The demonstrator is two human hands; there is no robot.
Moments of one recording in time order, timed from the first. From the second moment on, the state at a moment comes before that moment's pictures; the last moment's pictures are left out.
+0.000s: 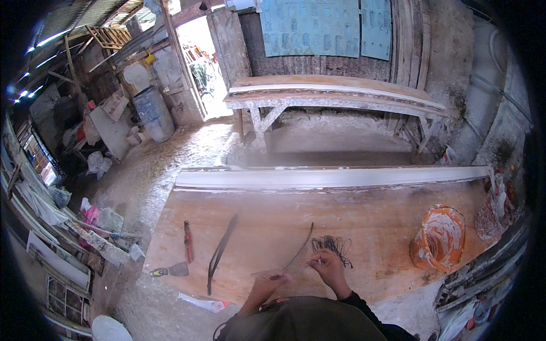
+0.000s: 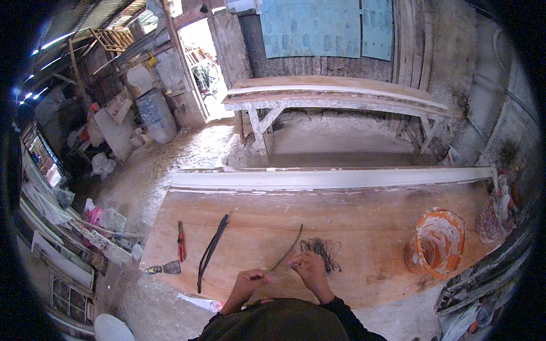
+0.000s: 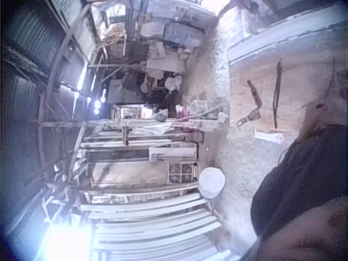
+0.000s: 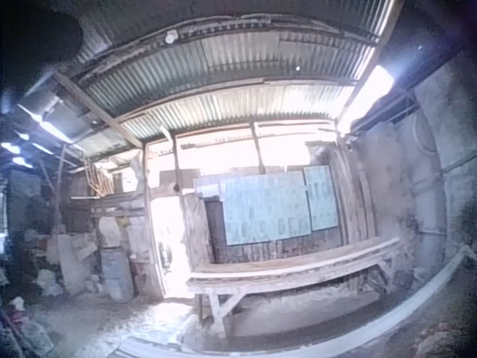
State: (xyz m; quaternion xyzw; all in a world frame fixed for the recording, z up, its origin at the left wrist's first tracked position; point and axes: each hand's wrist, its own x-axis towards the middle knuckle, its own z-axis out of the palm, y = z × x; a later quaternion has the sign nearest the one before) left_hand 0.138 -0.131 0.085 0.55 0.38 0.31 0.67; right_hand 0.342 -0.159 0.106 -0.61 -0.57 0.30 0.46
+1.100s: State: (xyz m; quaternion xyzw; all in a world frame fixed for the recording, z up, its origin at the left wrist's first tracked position) left_hand 0.156 -0.140 0.102 0.76 0.17 0.21 0.59; right_hand 0.335 -0.155 0.078 -0.61 -0.56 0.21 0.52
